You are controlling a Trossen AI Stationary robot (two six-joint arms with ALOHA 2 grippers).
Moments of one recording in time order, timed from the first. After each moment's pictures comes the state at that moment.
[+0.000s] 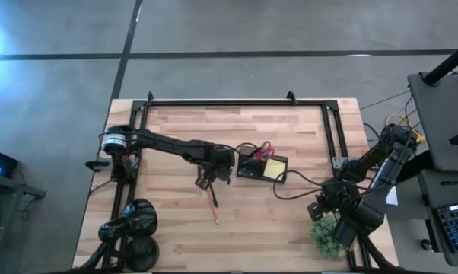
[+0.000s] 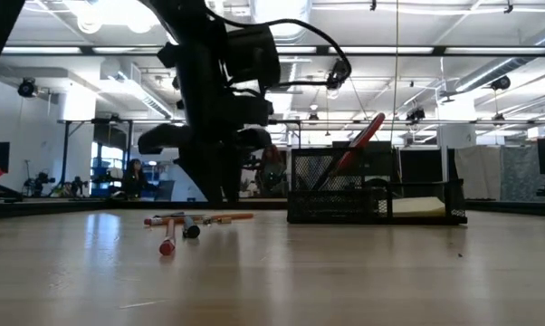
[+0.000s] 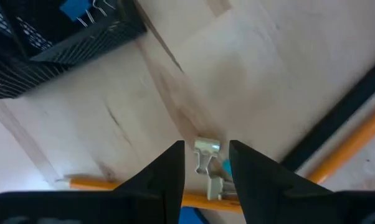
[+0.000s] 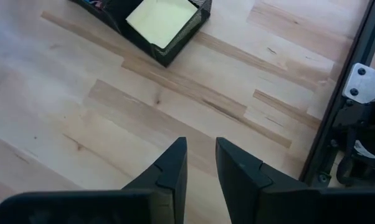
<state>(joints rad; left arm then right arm) 0.03 1.84 1.23 -0.64 0.00 0.62 1.00 1.44 1.20 -1.56 0.46 2.14</state>
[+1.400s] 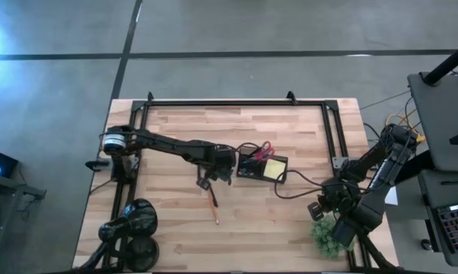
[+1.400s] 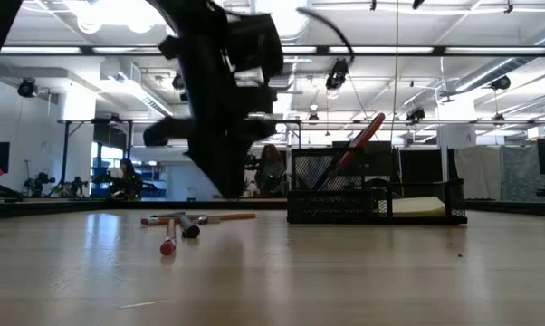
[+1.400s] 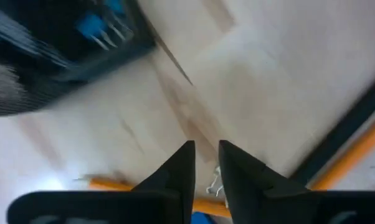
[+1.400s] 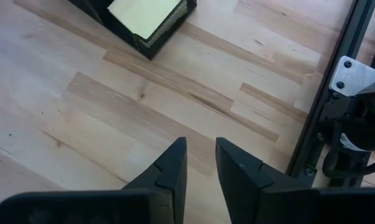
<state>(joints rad) 0.02 1.84 1.25 -0.65 -0.03 0.63 1.00 1.44 1.17 -1.56 0.41 2.14</state>
